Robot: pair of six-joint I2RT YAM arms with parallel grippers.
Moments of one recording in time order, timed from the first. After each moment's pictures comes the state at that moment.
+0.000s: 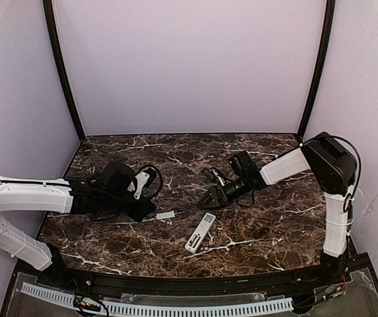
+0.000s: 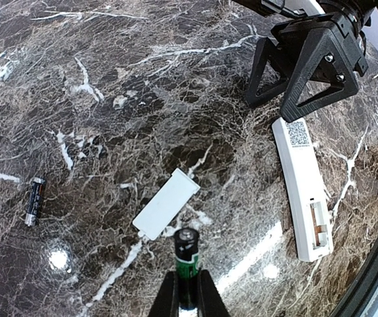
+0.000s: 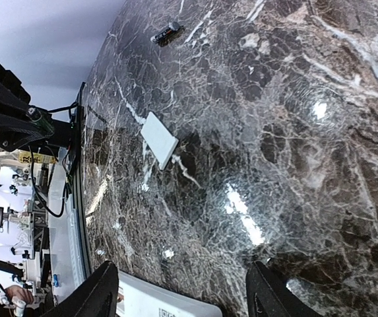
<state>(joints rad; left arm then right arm) -0.87 1.32 0.74 -0.23 -0.02 -0.30 0.62 2.05 1.11 0.02 -0.94 0.26</state>
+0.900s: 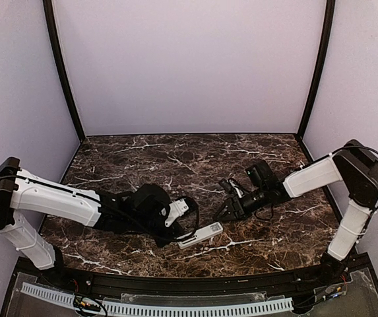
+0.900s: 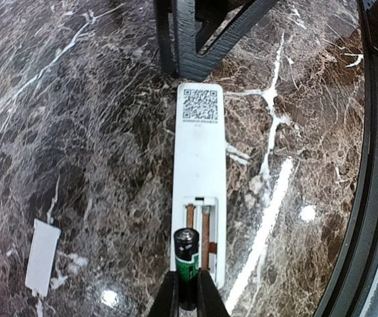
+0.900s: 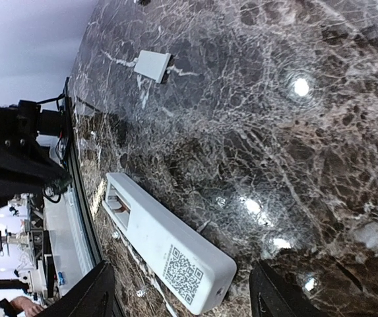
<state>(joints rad) -1.12 1.52 0.80 -0.12 -0.01 -0.06 0.63 1.77 0.78 0.04 -0.84 0.35</state>
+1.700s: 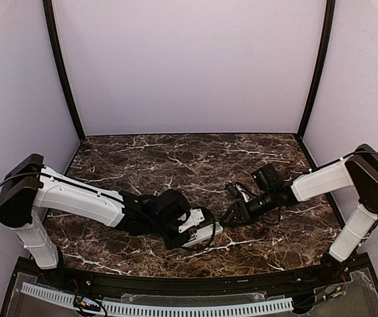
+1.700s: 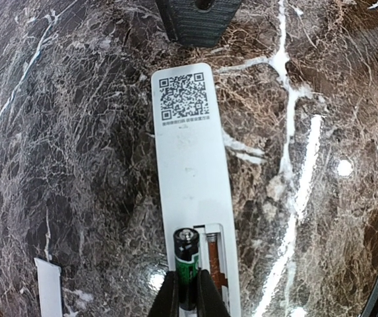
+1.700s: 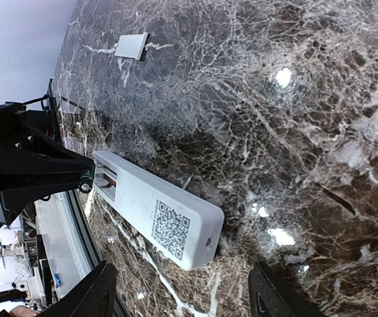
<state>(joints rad) -1.18 1.73 0.99 -0.22 -0.10 0.13 0.63 1.65 0.70 -0.03 -0.76 0.37</state>
